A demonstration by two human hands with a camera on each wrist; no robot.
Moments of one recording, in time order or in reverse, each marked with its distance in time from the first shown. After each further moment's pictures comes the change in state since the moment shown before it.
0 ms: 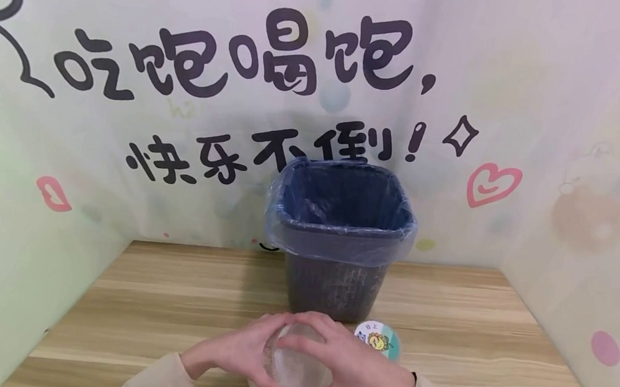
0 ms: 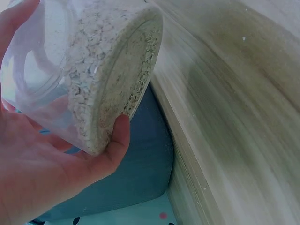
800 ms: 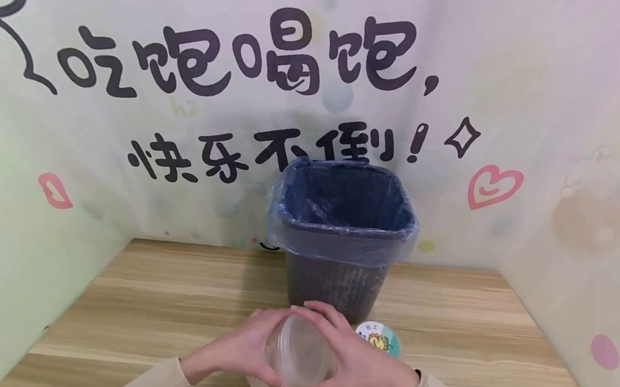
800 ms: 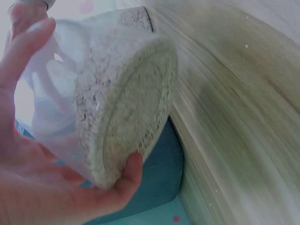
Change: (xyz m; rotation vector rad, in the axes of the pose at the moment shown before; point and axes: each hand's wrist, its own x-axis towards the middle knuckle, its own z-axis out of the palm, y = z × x) left_hand 0.001 0.011 0.006 0.149 0.143 -0.116; right_hand -0.007 0.001 -0.006 0.395 -0.068 0.337
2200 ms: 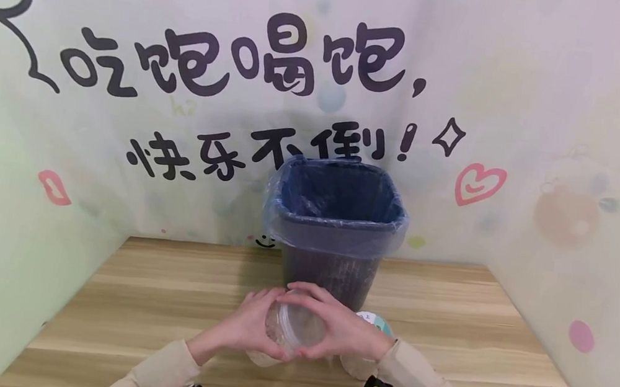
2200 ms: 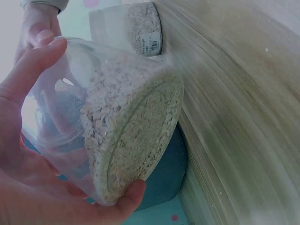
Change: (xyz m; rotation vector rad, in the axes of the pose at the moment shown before) left_hand 0.010 0.007 -0.005 -0.019 0.059 -0.143; right_hand 0.026 0.020 0.001 -0.134 0.067 -0.150
